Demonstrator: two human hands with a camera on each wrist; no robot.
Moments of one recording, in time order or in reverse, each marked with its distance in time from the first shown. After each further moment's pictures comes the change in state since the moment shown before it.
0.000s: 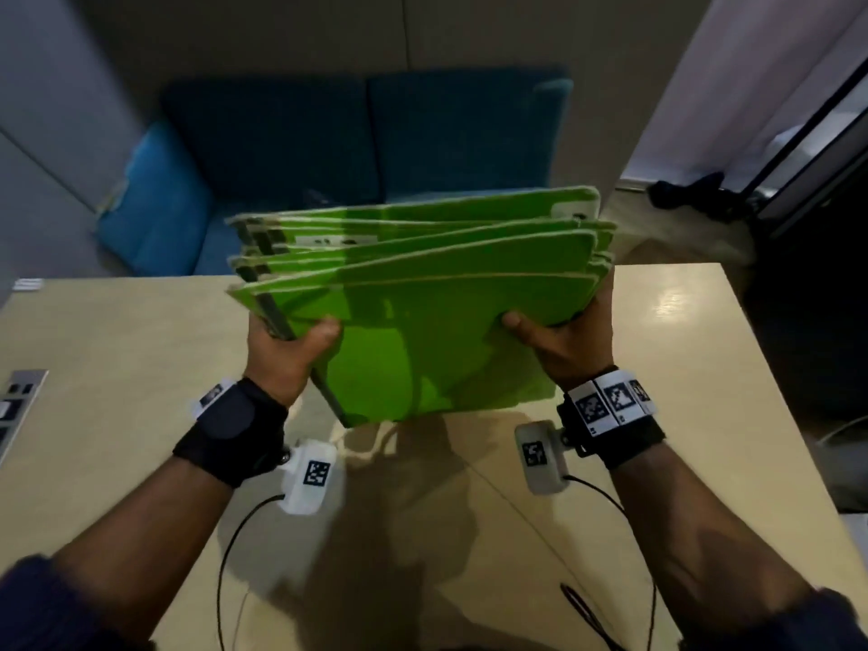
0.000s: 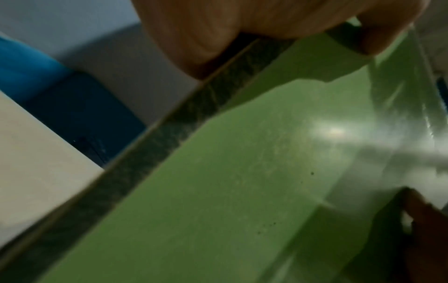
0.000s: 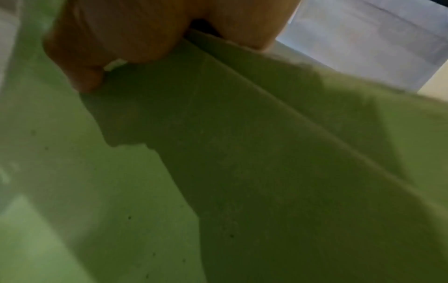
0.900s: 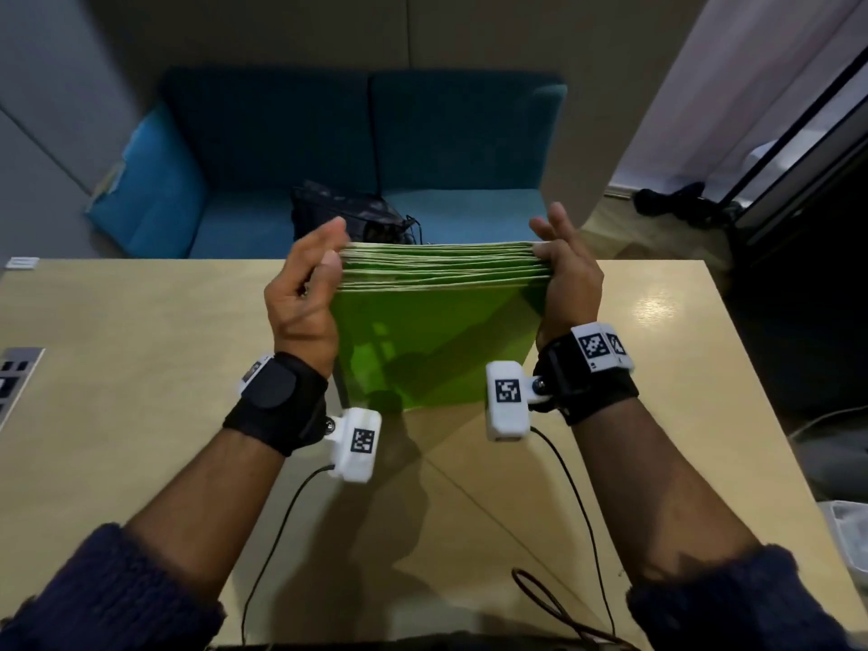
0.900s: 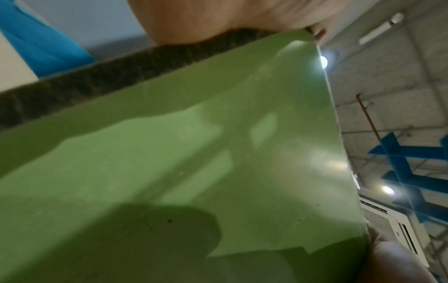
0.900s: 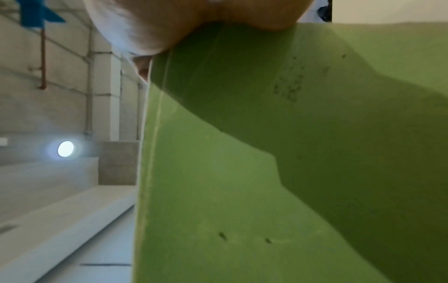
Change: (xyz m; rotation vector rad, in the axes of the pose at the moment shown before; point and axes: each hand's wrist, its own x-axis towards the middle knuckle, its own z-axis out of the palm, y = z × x) left_hand 0.003 0.003 0.013 0.010 0.171 0.164; right_hand 0.015 -0.027 0.038 0.236 0.361 0.448
